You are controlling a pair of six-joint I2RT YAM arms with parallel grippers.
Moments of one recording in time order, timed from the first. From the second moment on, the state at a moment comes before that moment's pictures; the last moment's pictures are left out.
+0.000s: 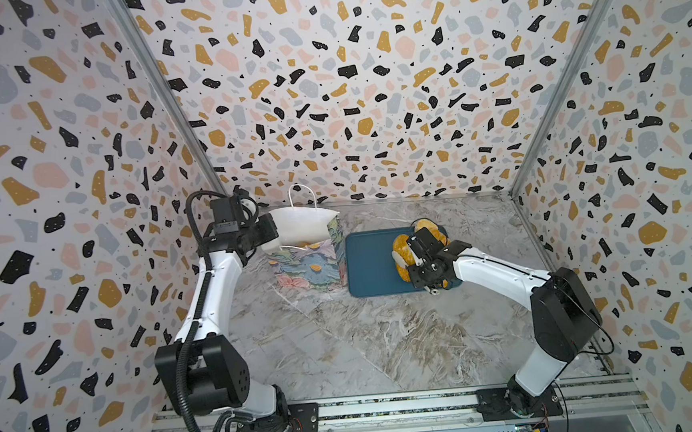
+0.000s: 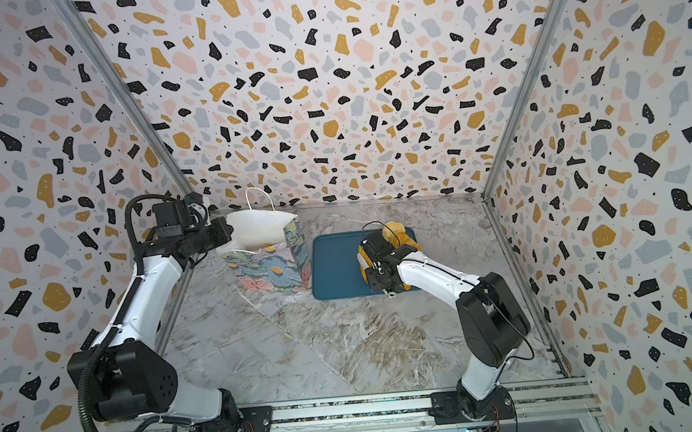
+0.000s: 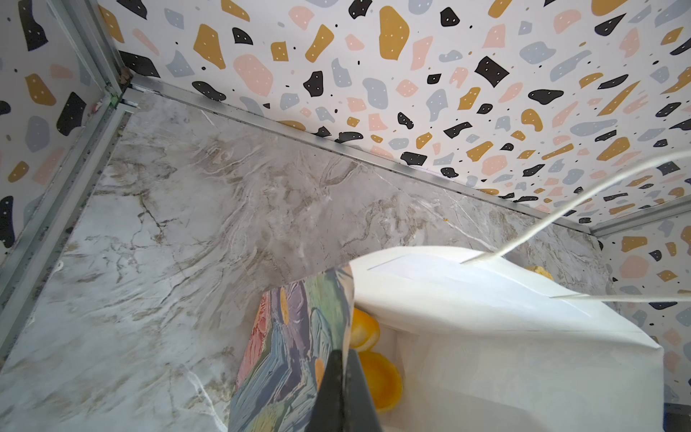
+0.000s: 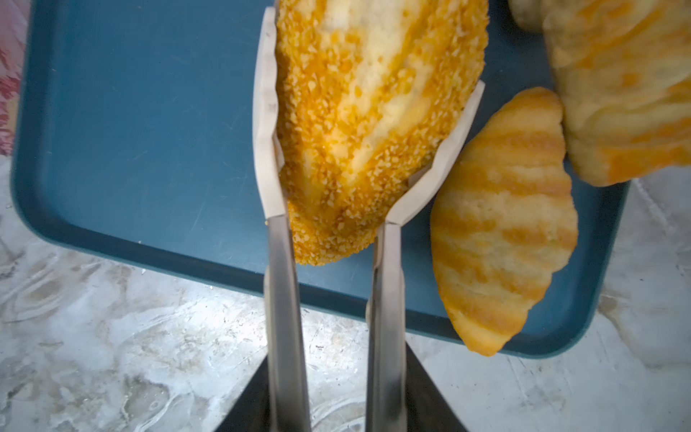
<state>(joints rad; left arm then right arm) 0.12 1.48 1.37 -0.55 0.31 -0.24 0.64 1.68 1.21 -0.66 0.11 0.31</state>
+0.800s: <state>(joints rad) 0.12 1.47 1.37 -0.55 0.31 -0.24 0.70 1.48 1.14 -0.51 0.16 0.32</state>
